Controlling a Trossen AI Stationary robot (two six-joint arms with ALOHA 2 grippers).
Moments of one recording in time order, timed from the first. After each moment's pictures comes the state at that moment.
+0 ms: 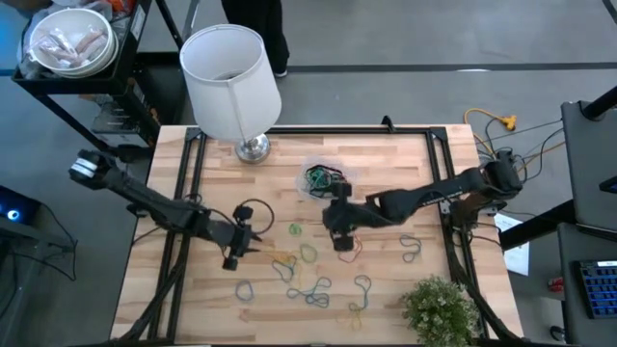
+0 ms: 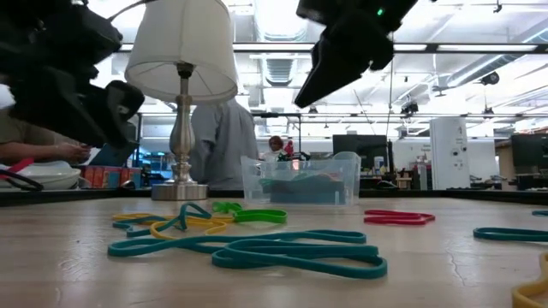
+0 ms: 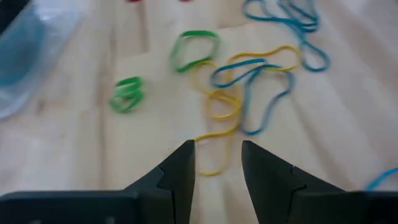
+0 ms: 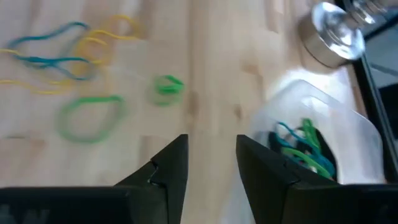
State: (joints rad) left arm -0.41 1.04 0.39 -0.05 -0.19 -0.10; right arm 0.18 1.65 1.15 -0.37 0.34 -0.05
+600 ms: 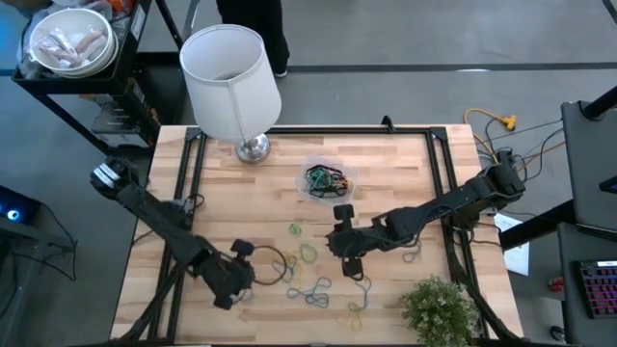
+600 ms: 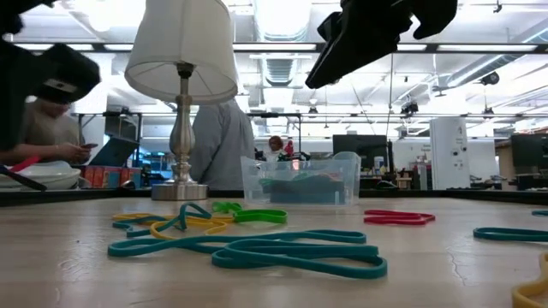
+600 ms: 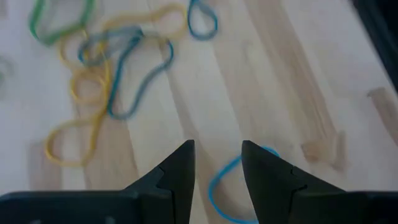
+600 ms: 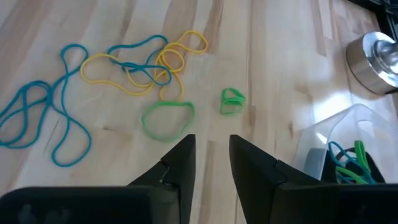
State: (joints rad) left arm -0.74 1.38 0.76 -0.38 -0.22 -0.41; right arm 0.34 1.64 1.15 -0.37 0.34 0.00
